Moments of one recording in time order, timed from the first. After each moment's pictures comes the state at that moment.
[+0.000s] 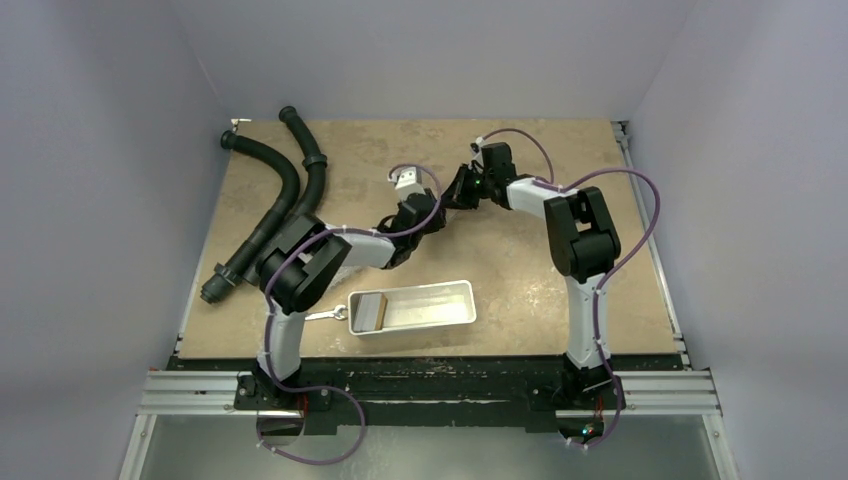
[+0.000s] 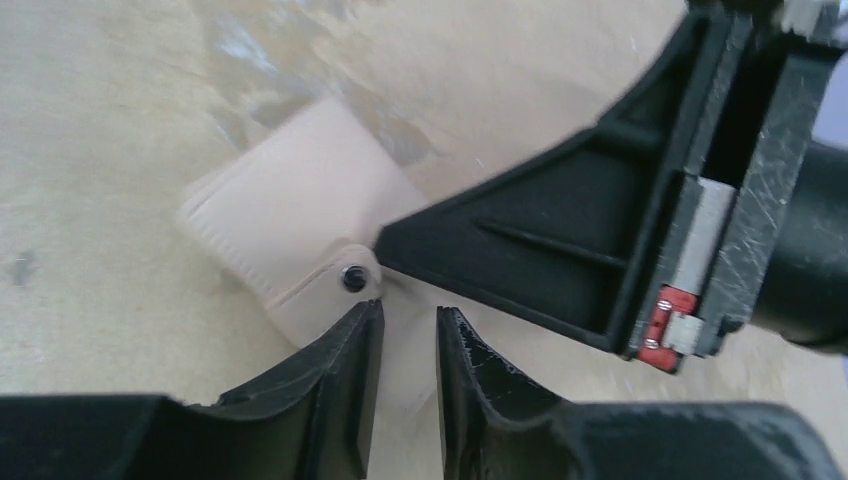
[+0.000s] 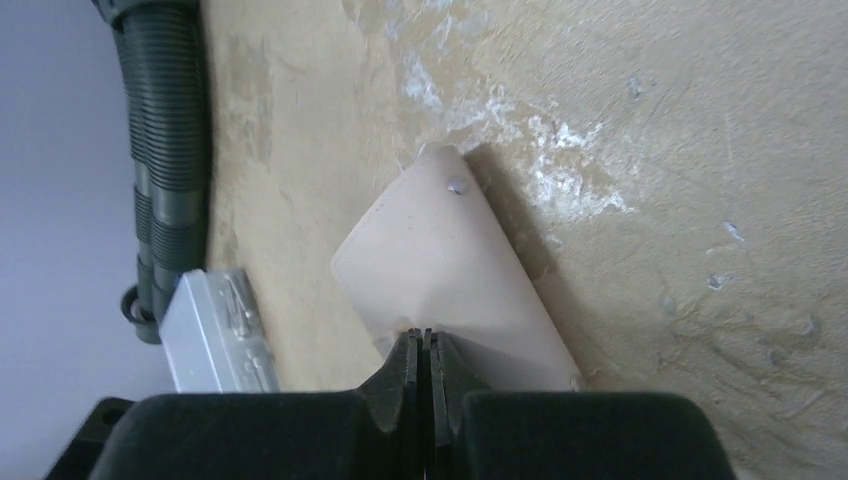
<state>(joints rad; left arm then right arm) -0.73 2.05 1.06 0.55 -0.42 -0.78 0.33 2.18 1.44 0.02 -0.52 0.72</state>
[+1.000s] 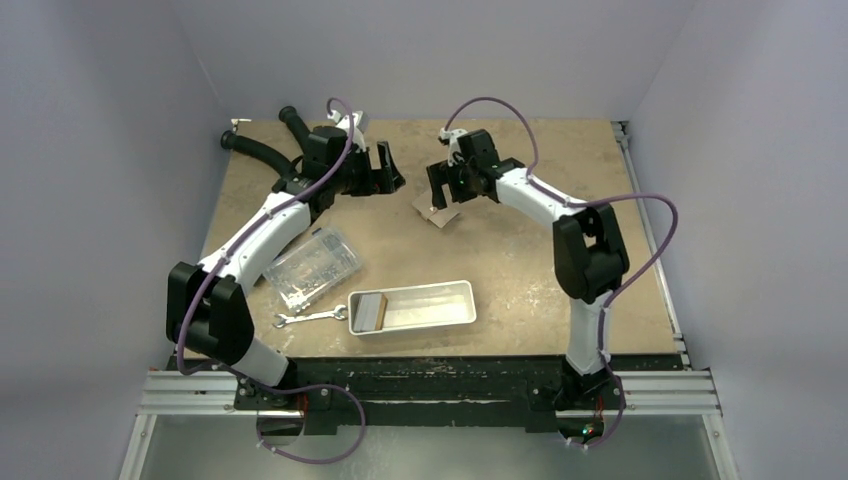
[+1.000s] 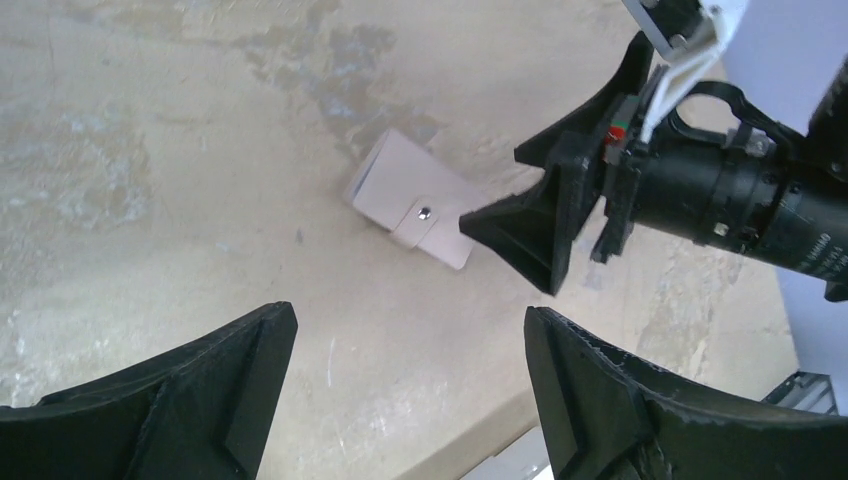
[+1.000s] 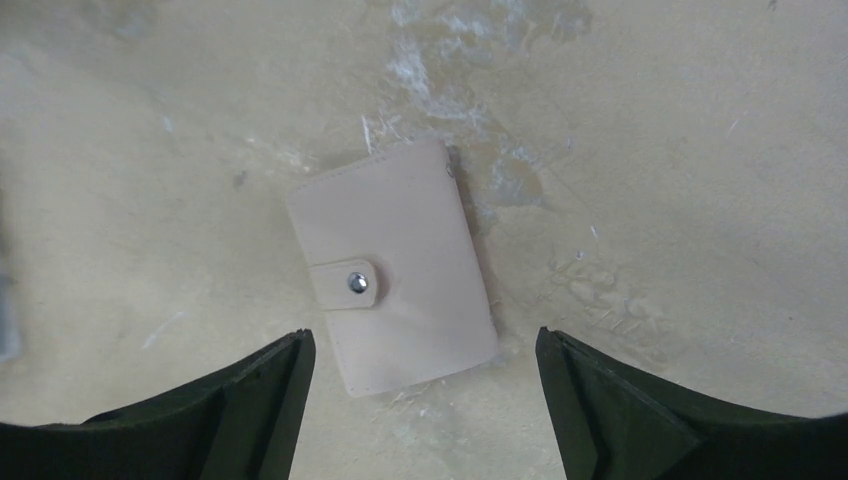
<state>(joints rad) -0.36 1.54 1.29 -0.28 0.21 -0.41 0.45 1.98 1.55 -0.37 -0.12 0.08</state>
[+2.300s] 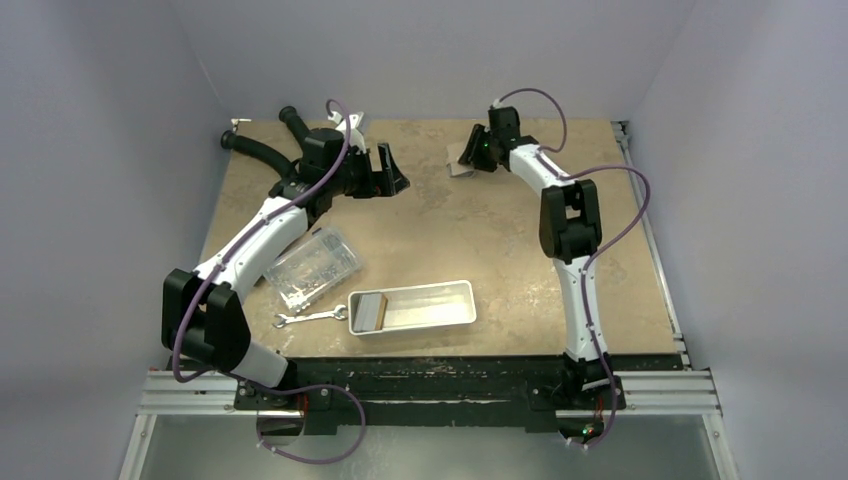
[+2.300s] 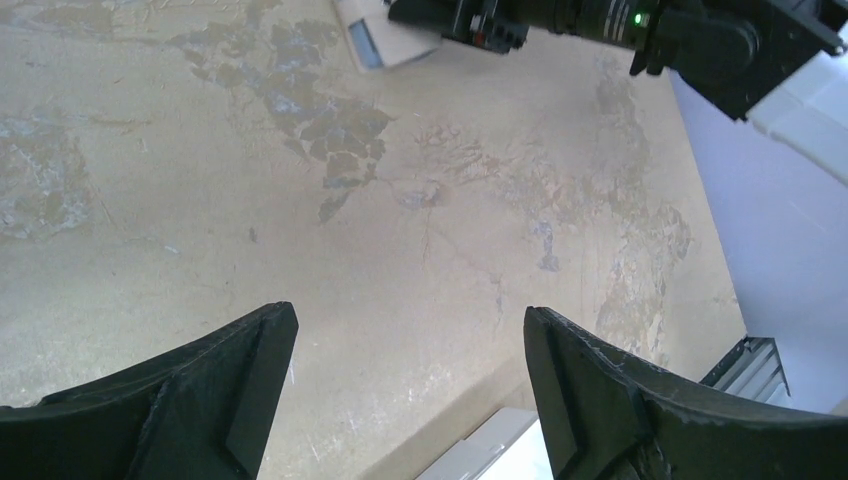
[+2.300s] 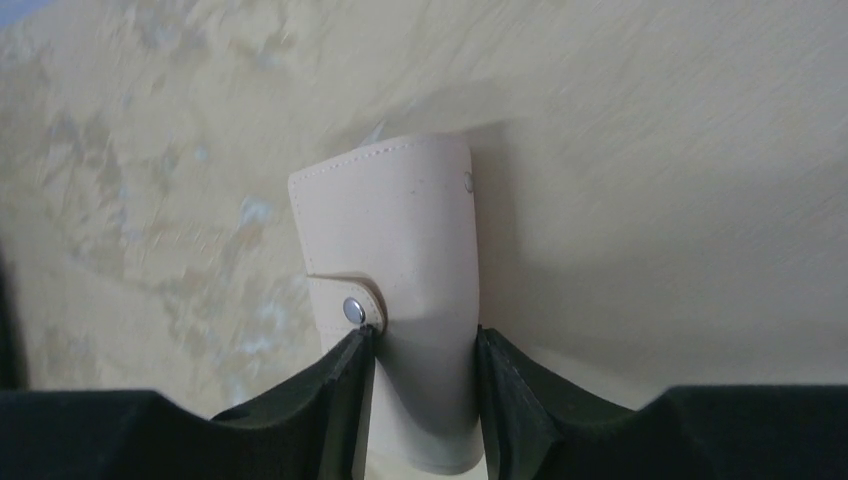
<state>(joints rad) -0.36 1.50 1.24 -0.25 0.29 -0.43 0.27 2.42 2.00 -0.34 -0.12 0.54</state>
